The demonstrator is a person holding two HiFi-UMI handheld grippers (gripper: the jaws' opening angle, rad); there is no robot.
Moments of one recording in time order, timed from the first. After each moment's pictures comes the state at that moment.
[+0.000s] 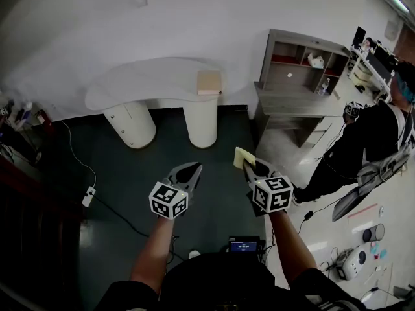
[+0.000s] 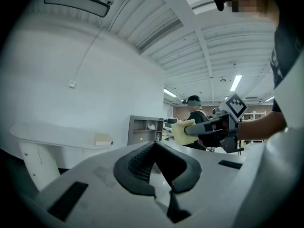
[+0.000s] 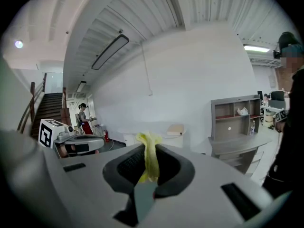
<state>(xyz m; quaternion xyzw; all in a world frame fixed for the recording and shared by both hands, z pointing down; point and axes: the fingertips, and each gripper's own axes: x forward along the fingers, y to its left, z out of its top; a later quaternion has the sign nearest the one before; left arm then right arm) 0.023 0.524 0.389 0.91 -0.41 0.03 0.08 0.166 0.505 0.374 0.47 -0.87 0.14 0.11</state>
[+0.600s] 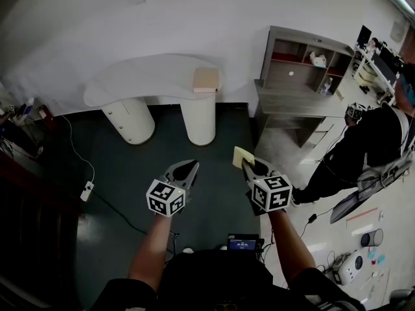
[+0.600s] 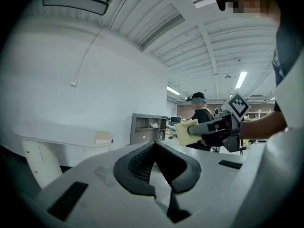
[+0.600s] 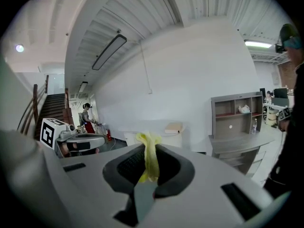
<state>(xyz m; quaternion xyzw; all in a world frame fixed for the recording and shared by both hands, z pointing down) 0.056 0.503 0.399 0.90 -0.44 0.04 0.09 0.207 0.484 0.386 0.45 -0.87 0.15 0.12</state>
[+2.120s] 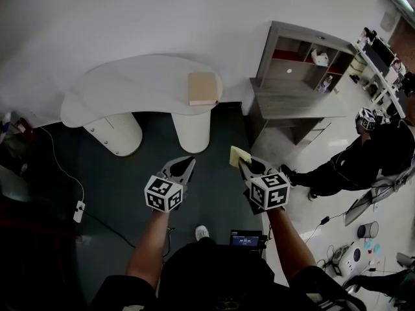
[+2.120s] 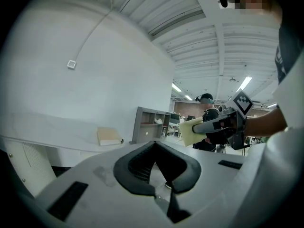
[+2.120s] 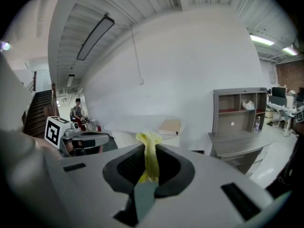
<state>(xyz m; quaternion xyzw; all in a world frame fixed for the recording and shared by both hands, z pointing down) -0.018 0.302 0.448 0.91 -0.40 0.05 0.13 0.134 0.305 0.426 0.48 -0.85 0.18 0.16</state>
